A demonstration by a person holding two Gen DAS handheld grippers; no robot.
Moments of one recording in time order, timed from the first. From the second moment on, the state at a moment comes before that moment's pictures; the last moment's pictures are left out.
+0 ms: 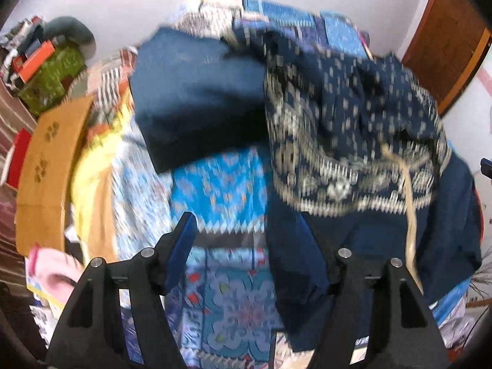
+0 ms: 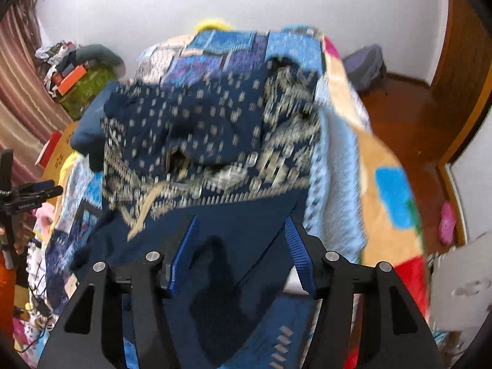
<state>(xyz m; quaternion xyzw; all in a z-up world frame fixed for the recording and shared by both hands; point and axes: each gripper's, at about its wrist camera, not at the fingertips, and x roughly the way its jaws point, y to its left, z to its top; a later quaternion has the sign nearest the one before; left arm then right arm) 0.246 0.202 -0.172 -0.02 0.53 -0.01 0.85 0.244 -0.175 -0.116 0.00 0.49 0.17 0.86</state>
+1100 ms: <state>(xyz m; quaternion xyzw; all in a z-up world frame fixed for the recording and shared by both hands) 0.209 0.196 -0.285 -0.17 0.62 -0.07 0.76 0.207 -0.251 -0.148 0.13 0.51 0.11 0.84</state>
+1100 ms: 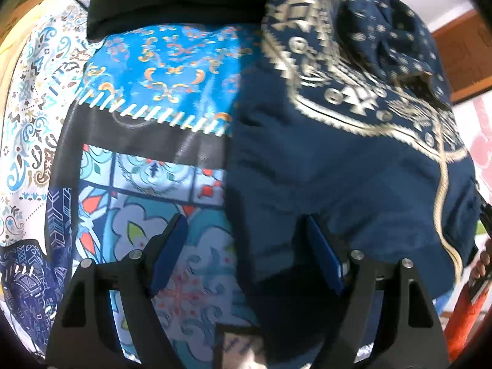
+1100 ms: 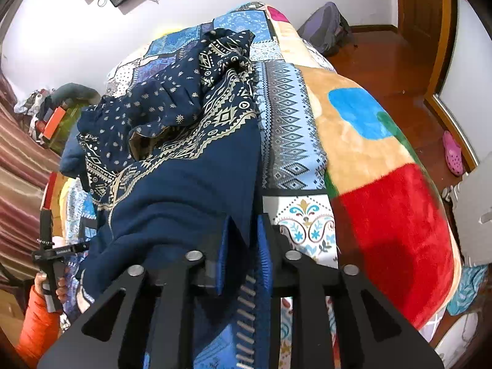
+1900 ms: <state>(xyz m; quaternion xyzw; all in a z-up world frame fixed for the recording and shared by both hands) 0.180 0.177 -0.239 -0.21 0.56 -0.14 0.79 0.200 -0.222 -0.152 0.18 0.50 0.19 0.83</state>
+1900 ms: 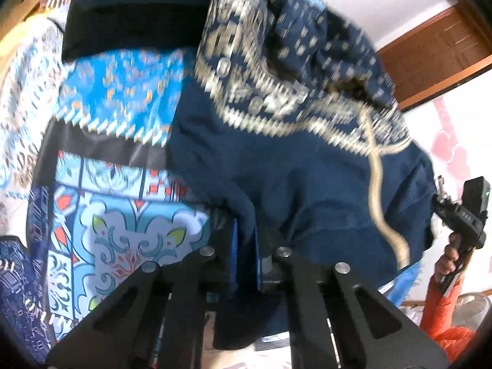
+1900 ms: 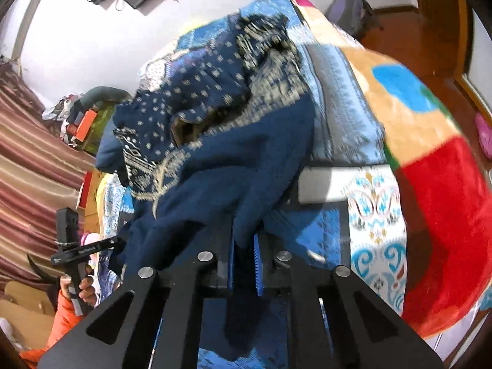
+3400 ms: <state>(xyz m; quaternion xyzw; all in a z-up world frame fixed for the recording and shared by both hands) 0.402 0.171 -0.116 -0.06 0.40 0.02 0.91 0.414 -0.233 -0.113 0.14 0.48 0.13 0.86</state>
